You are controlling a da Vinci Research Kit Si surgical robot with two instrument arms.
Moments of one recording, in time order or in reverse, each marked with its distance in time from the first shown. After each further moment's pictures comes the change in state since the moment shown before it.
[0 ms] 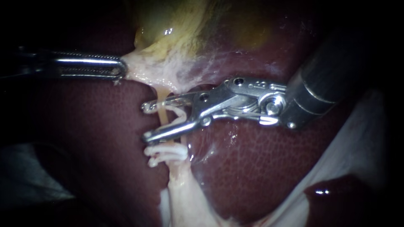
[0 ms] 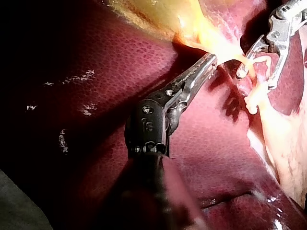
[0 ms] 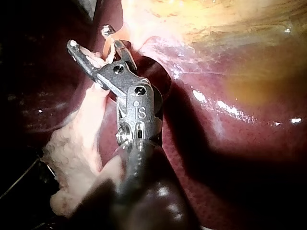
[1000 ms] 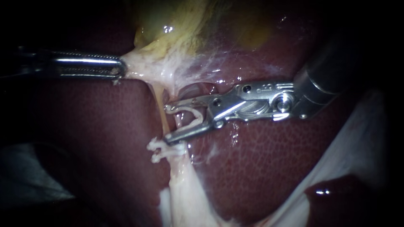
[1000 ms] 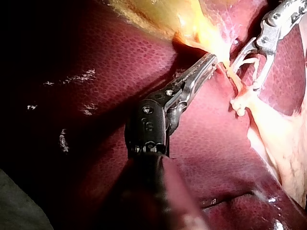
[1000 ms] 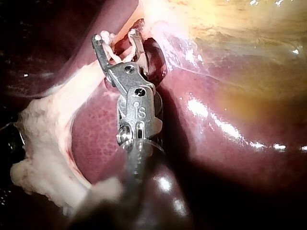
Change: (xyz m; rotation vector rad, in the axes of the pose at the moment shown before) right arm -0.006 0.003 -0.002 -0.101 -0.174 -0.084; left arm 0.000 0.000 0.000 -0.004 -0.001 0.000
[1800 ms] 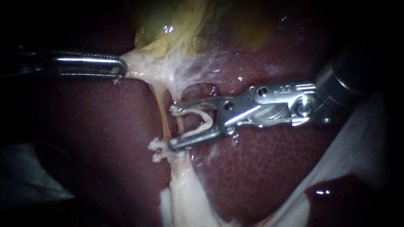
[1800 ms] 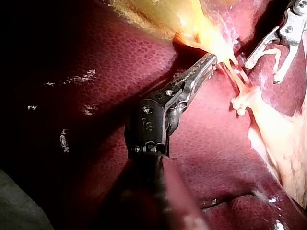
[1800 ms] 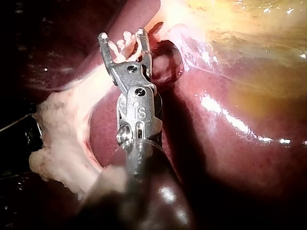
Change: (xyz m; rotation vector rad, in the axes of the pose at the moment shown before) right arm 0.003 -0.004 -0.003 -0.045 0.010 -0.010; left arm 0.000 0.000 0.000 0.000 0.000 0.000
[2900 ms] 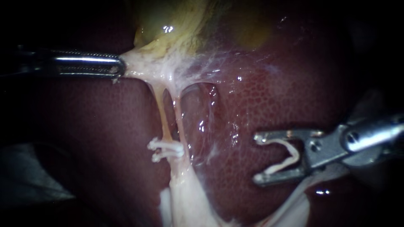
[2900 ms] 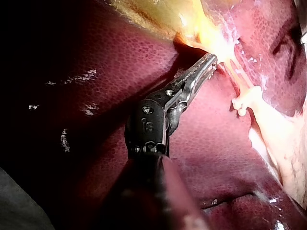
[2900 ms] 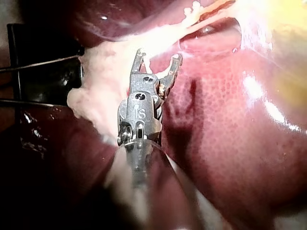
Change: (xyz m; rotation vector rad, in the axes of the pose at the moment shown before) right arm 0.002 -0.012 -0.010 -0.191 -0.192 -0.163; left arm 0.000 0.000 0.000 -0.002 0.000 -0.005
